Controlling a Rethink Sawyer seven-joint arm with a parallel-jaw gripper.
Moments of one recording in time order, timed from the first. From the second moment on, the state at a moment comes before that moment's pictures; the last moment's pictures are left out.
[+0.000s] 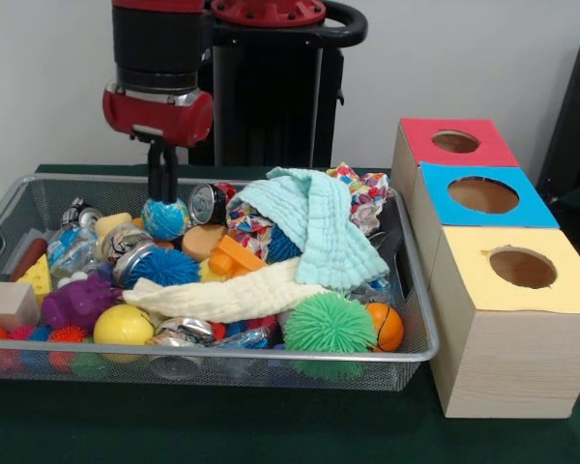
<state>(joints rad) -0.72 -0.81 0.37 1.81 -0.57 0.45 2.19</state>
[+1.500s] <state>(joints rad) -0.59 -0.79 0.28 1.91 -0.57 0.32 2.19</state>
